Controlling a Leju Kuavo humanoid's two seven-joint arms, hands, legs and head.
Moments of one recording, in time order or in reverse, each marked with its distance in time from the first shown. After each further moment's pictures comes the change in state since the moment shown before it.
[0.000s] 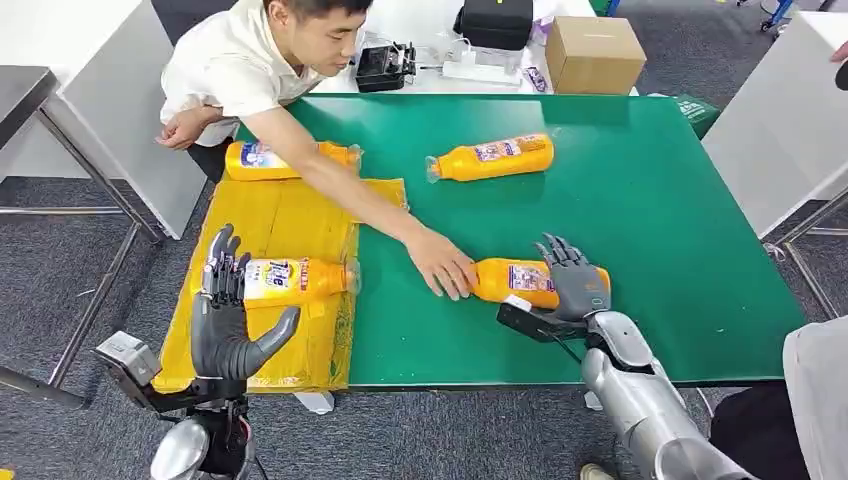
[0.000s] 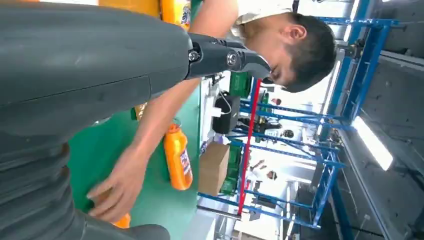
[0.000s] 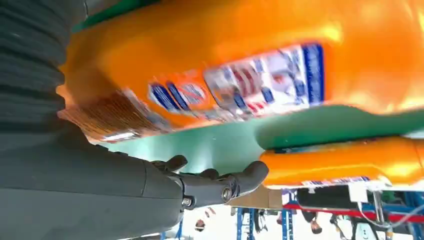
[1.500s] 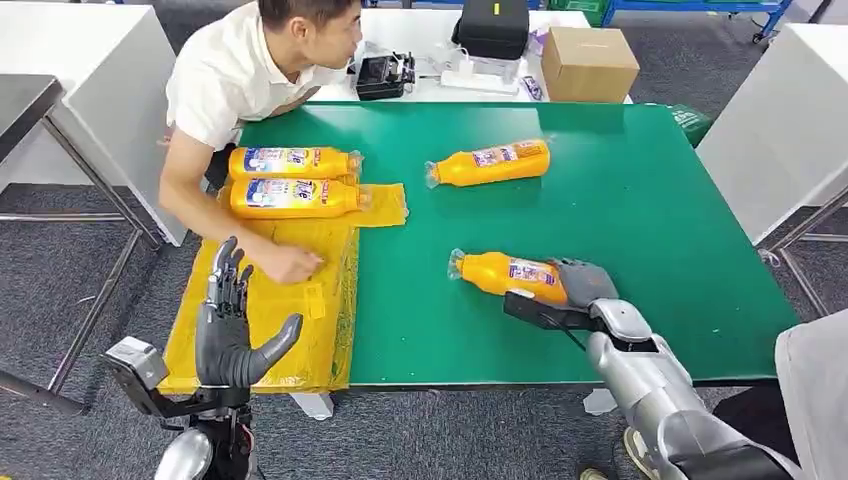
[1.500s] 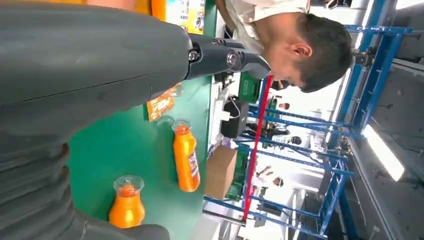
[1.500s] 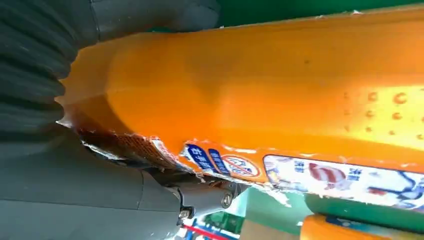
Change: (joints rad) left arm 0.036 -0.013 0.006 0.003 -0.001 0.029 0.025; right arm -0.081 -0.025 0.058 0.156 0.059 0.272 0.191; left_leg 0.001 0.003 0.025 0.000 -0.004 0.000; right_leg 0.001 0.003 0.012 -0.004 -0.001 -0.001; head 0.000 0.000
